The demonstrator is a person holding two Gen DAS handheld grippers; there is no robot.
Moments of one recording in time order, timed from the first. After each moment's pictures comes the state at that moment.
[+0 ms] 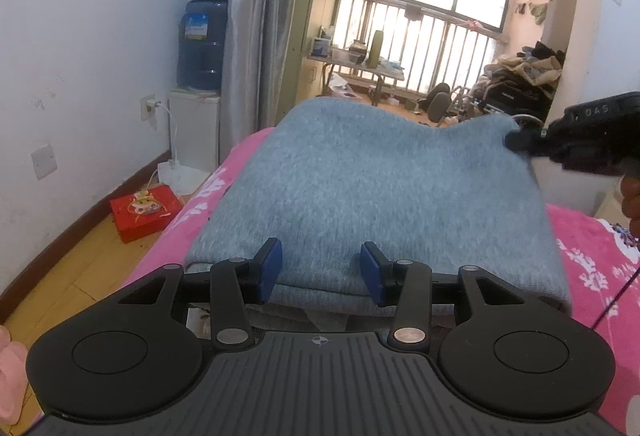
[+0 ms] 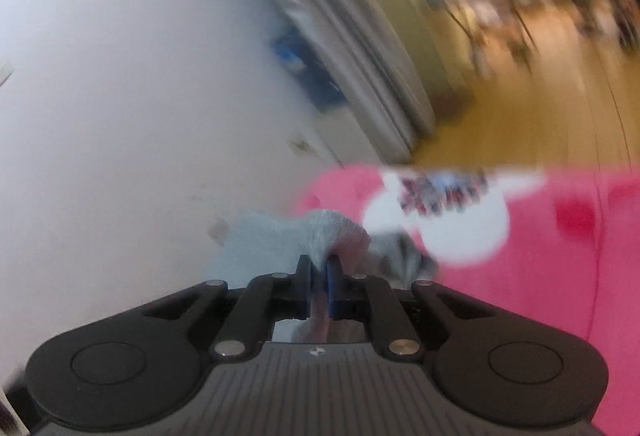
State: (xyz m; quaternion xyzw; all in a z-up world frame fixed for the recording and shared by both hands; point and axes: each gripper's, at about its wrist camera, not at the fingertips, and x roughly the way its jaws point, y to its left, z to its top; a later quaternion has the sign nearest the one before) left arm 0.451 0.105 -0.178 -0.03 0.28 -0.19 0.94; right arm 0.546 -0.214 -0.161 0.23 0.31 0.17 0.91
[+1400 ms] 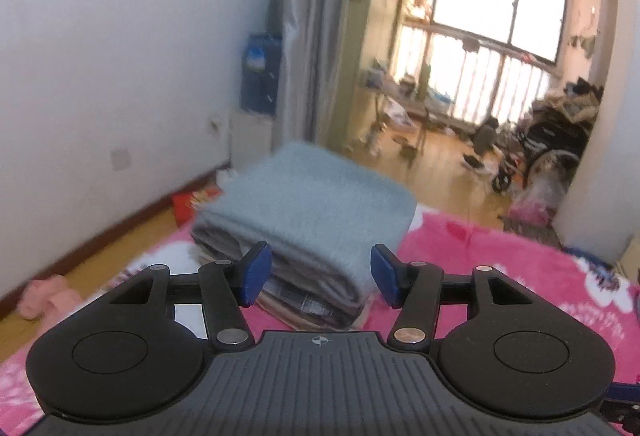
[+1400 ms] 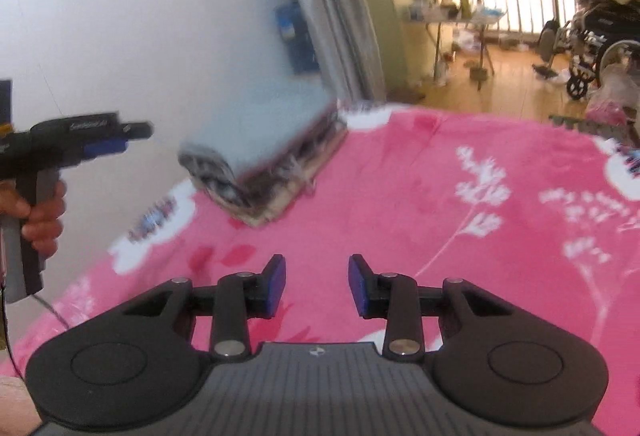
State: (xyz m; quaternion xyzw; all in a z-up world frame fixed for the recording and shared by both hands) left arm 0.271 0.004 -0.033 -0.04 0.24 -0.05 0.97; right arm 0.198 -0.299 -0.115 0.11 0.32 0.13 0.93
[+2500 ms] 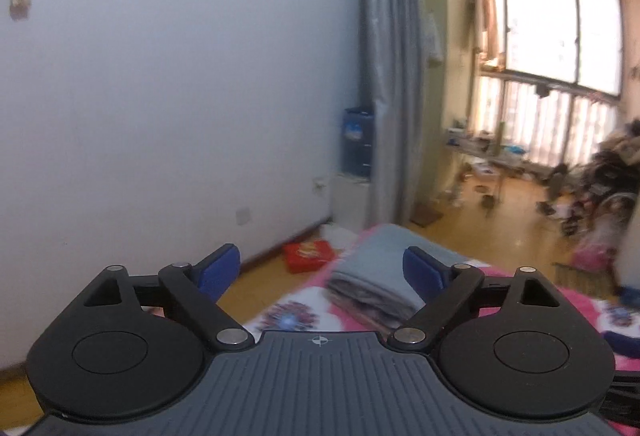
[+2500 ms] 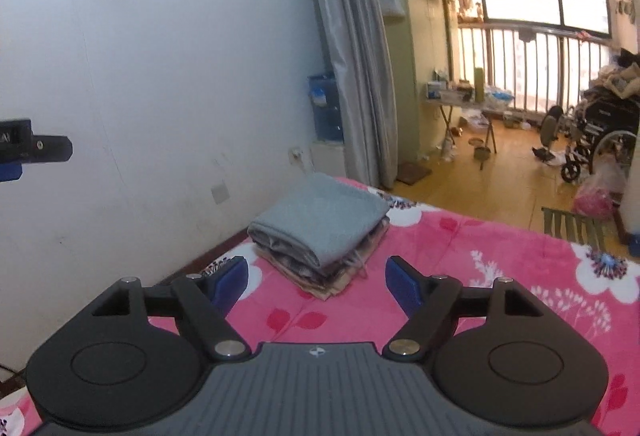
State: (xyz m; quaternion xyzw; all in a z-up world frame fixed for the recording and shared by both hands) left arm 0.141 0.030 0.112 0.01 0.18 0.10 0.98; right arm 0.128 -0.194 0.037 0.05 0.26 0.12 0.96
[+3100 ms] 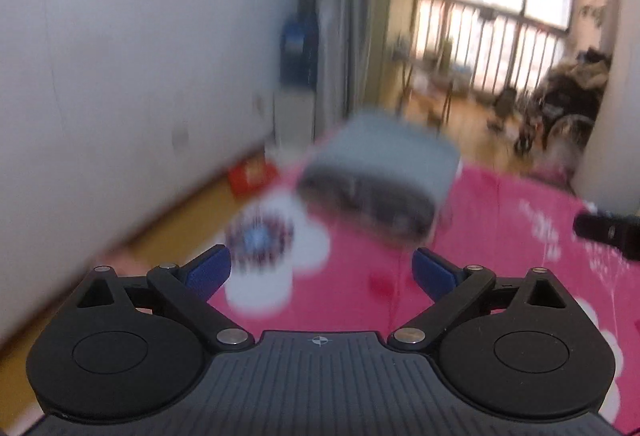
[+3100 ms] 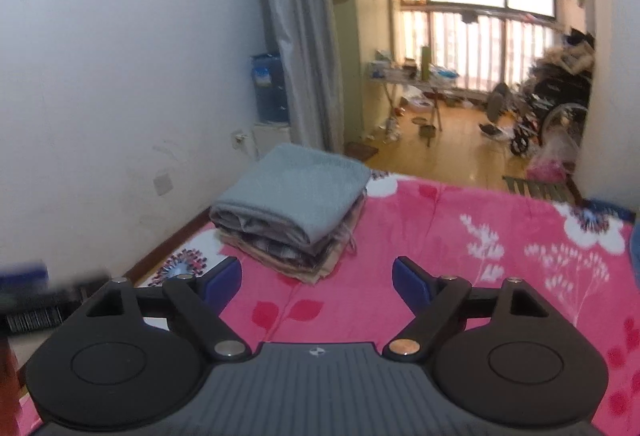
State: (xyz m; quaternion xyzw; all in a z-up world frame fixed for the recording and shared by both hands) left arm 0.213 0.116 -0.068 -0.04 0.34 -0.04 0.94; right arm 0.171 -0.096 -0.042 0.06 0.29 -0.01 0.96
